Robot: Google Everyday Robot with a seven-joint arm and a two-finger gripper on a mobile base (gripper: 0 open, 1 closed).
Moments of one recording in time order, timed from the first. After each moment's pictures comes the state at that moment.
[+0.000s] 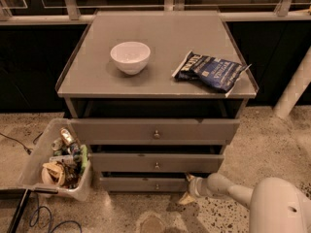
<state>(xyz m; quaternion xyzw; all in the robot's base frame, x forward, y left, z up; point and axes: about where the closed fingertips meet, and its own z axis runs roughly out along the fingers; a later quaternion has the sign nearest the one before) 0.593 -0.173 0.162 -0.59 0.74 0.09 0.31</state>
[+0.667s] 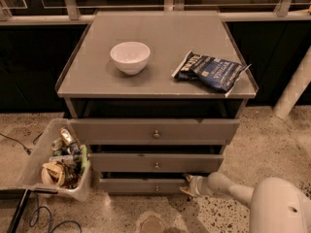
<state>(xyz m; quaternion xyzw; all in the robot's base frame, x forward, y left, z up) 0.593 -0.173 0.162 -0.59 0.74 0.09 0.31</state>
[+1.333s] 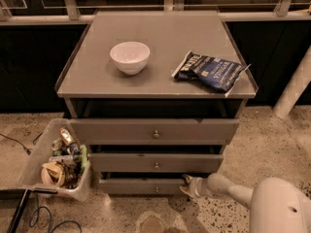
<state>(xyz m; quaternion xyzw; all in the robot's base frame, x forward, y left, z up) 0.593 -0.173 0.162 -0.59 0.74 0.09 0.31</state>
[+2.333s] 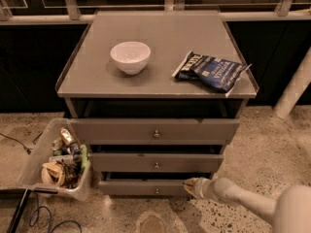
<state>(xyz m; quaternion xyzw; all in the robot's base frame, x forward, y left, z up) 0.587 -0.196 0.203 -0.57 0.74 0.06 0.34</state>
